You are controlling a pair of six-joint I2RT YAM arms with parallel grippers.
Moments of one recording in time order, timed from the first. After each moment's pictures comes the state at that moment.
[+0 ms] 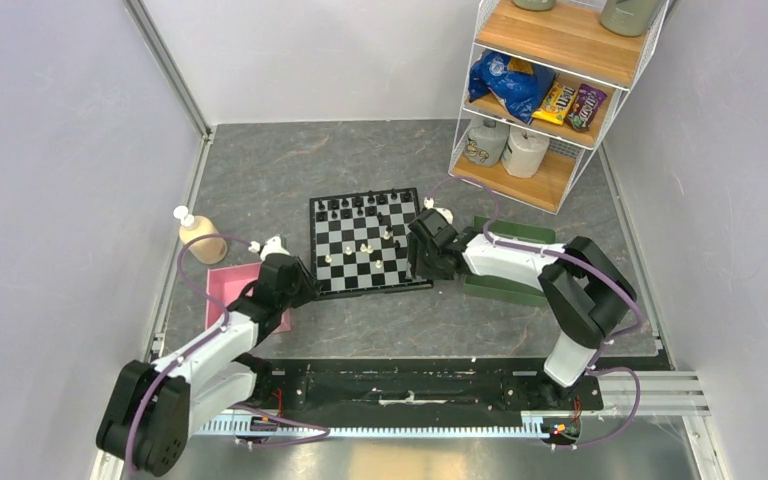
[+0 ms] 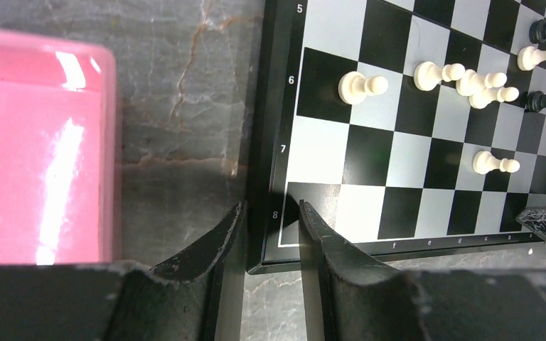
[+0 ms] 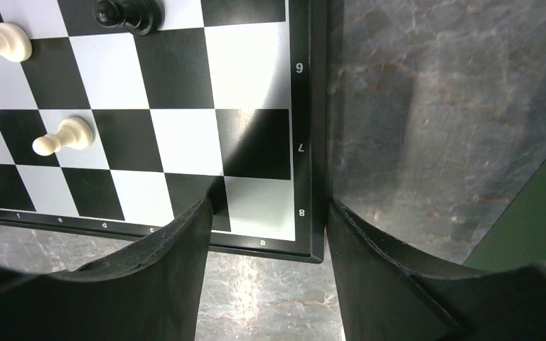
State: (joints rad) left arm -0.37 1.00 0.27 0.00 -0.10 -0.72; right arm 0.75 1.73 1.02 -0.35 0.11 0.71
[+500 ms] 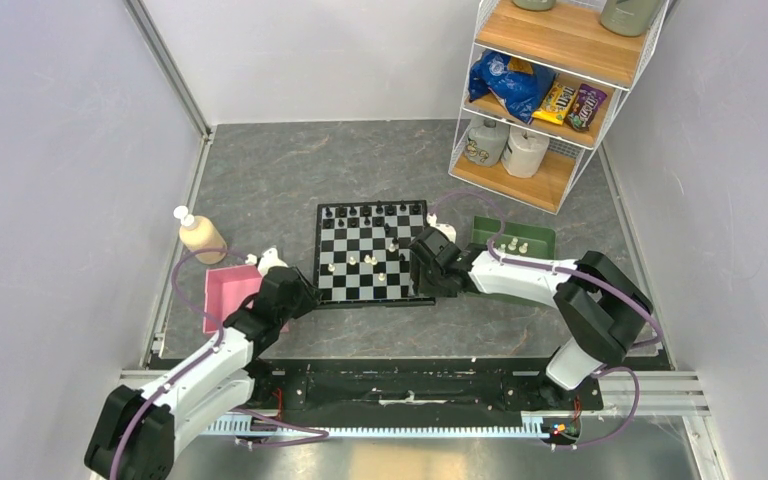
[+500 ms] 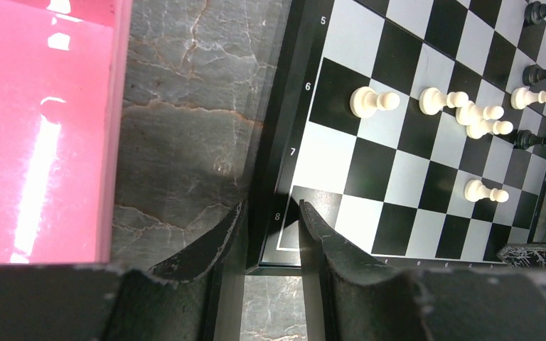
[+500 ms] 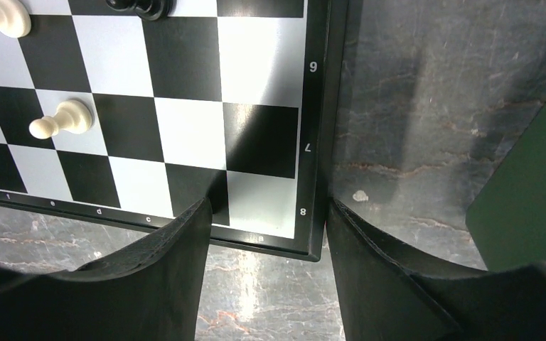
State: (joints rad) left arm -0.45 0.83 0.21 -0.11 -0.18 -0.84; right arm 0.84 1.62 0.90 -0.36 0.14 0.79
